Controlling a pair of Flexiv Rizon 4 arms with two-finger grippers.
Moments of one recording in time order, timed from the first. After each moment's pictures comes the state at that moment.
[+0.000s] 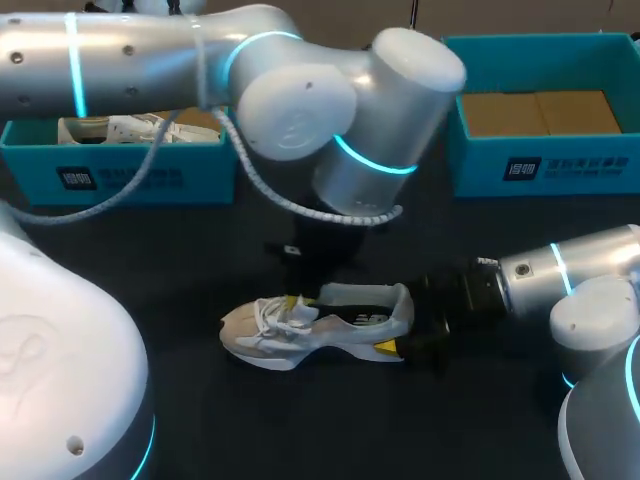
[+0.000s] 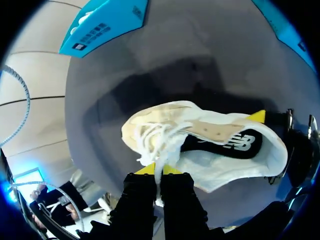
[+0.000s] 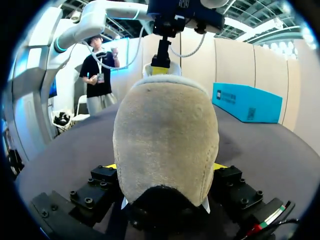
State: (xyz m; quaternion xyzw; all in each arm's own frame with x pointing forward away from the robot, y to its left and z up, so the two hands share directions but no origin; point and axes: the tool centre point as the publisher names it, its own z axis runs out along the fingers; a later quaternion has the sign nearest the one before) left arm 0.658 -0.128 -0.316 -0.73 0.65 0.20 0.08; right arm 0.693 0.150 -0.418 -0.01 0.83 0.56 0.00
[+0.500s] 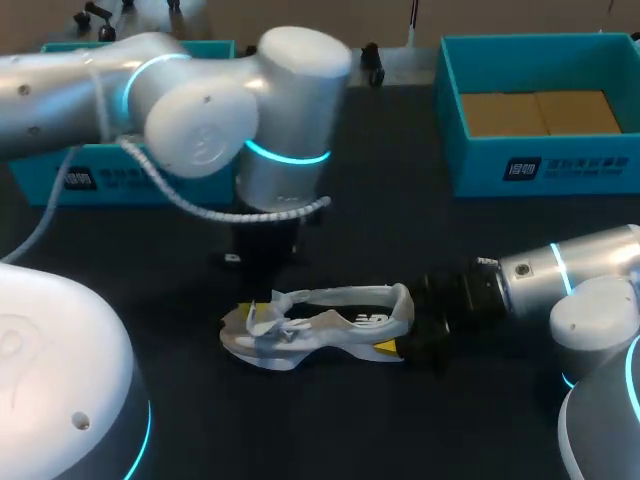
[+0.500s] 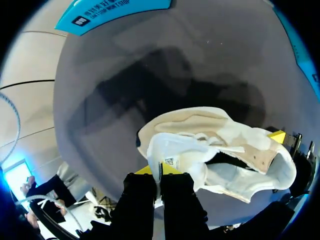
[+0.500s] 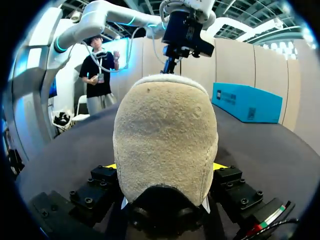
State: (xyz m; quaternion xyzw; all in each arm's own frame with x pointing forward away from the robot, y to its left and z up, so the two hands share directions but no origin) left arm 0.663 -0.071 -0.343 -0.77 0.62 0.17 0.00; right arm 0.693 0.150 -0.418 -0.01 0.83 0.56 0.00
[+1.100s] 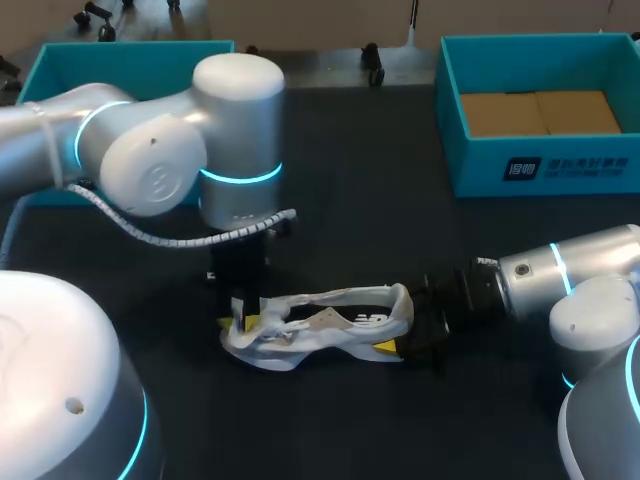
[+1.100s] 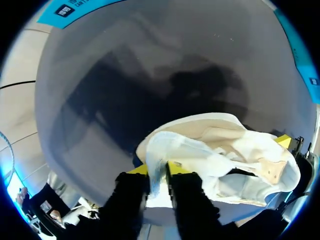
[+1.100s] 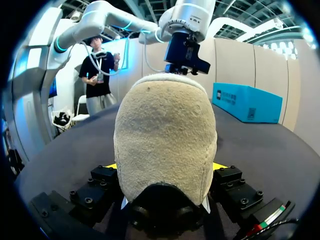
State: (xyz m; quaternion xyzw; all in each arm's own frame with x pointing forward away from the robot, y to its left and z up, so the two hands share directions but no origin) left arm 0.665 -0.049 -0.379 -0.77 0.63 0.13 -0.04; right arm 0.693 0.150 -0.417 -0.01 0.83 0.56 0.00
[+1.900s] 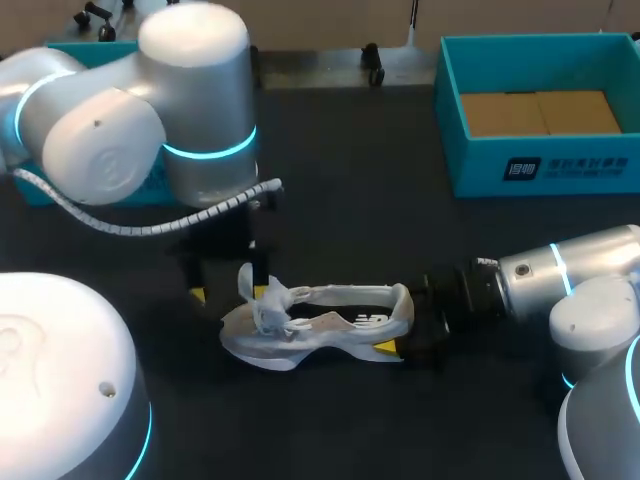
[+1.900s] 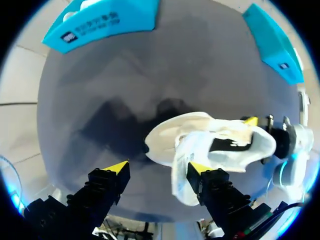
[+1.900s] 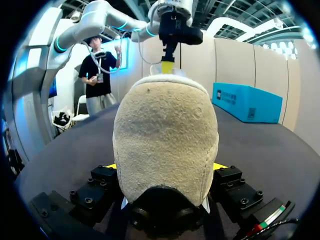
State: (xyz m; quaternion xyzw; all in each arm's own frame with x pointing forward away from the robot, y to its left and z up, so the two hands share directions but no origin) left arm 0.670 -0.053 -0.297 -0.72 0.70 0.04 -0.02; right arm 0.693 0.150 -0.418 -0.01 0.83 0.56 0.00
